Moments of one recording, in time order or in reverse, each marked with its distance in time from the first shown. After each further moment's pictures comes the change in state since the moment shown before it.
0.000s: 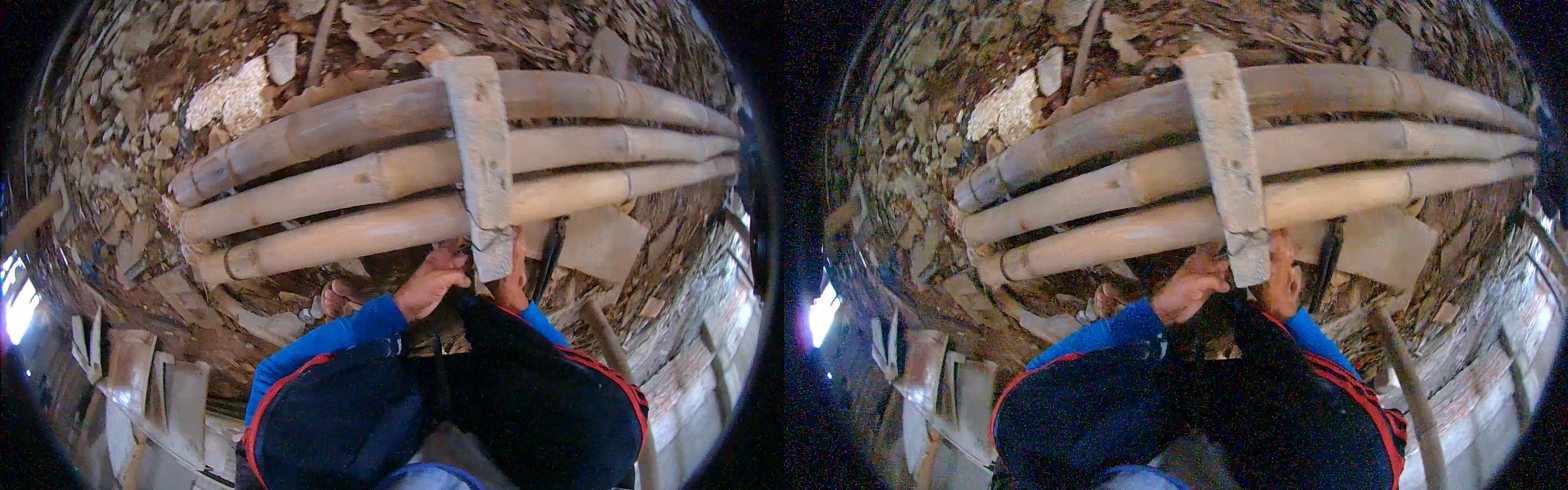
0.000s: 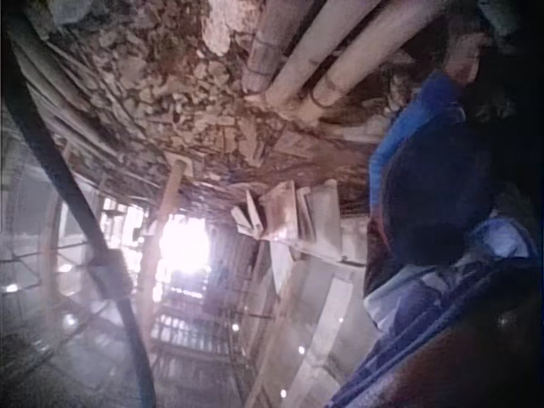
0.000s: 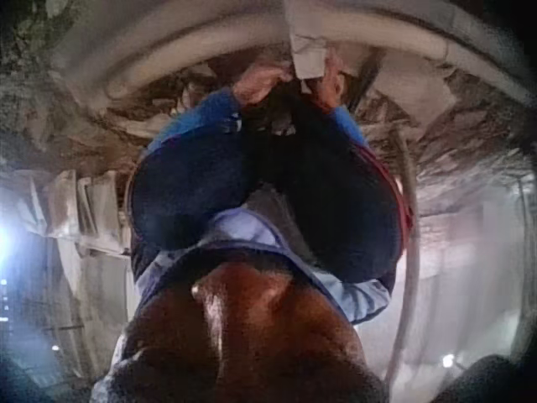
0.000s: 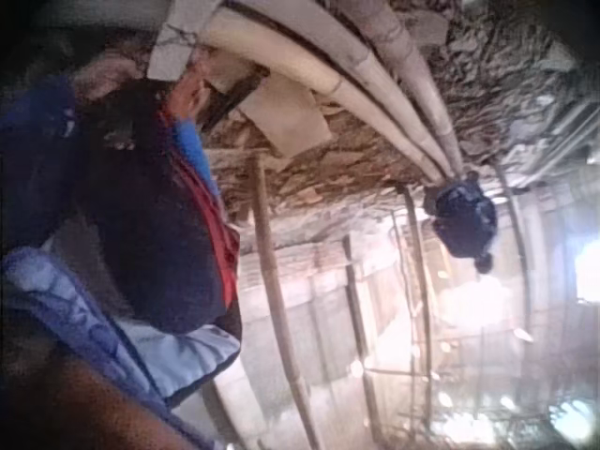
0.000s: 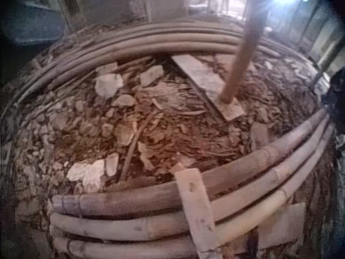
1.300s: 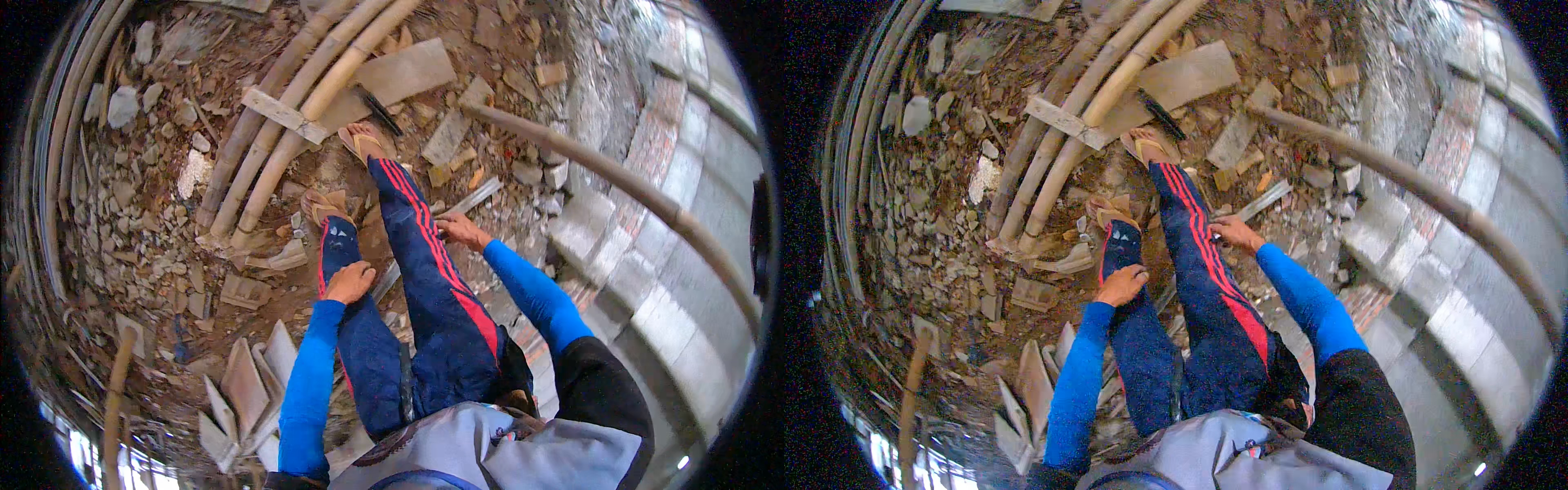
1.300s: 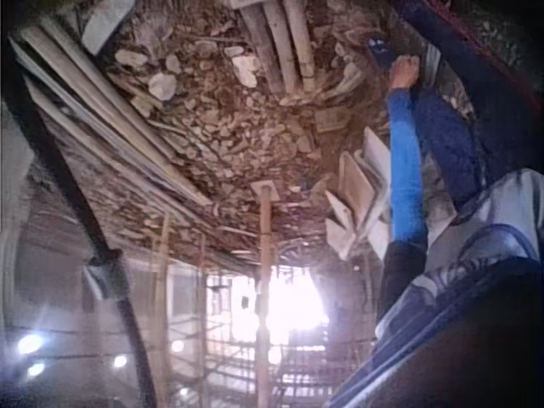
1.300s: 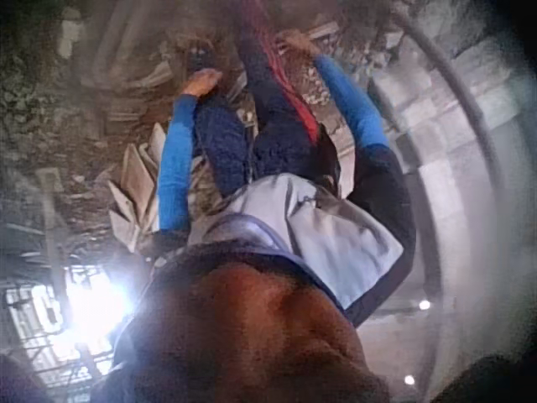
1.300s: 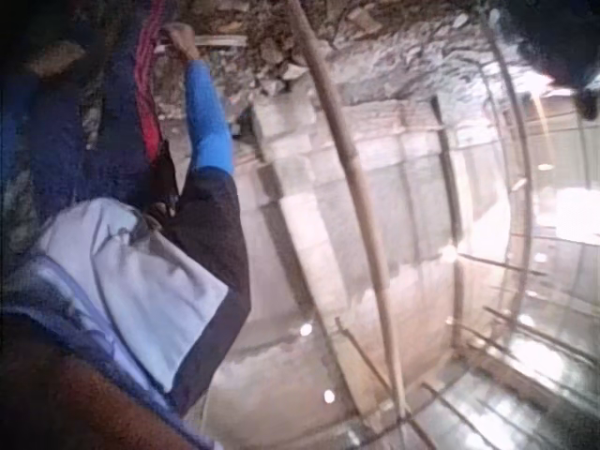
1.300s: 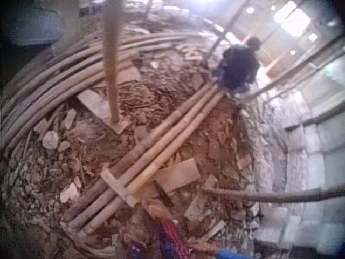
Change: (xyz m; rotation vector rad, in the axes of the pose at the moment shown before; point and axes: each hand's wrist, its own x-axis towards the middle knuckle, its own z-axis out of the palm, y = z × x) left_hand -0.334 0.082 0.249 1.876 -0.288 -0.736; right_hand -0.415 -0.231 -0.159 0.440 -0.141 0.842
